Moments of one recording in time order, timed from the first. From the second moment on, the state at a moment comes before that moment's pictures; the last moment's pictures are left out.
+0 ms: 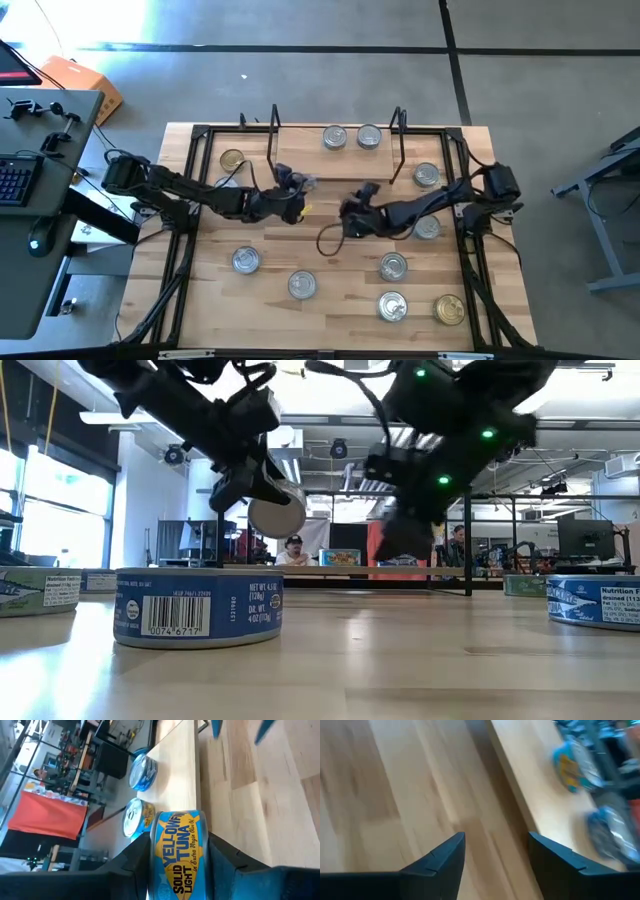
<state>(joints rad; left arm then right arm) -0.08 1.49 0.74 0.21 -0.73 0.67 0.17 1.77 0.94 -0.23 0.83 0.15</state>
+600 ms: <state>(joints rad) 0.14 1.66 0.83 0.59 -0.24 0.74 0.44 1.53 0.93 -0.89 1.22 0.75</state>
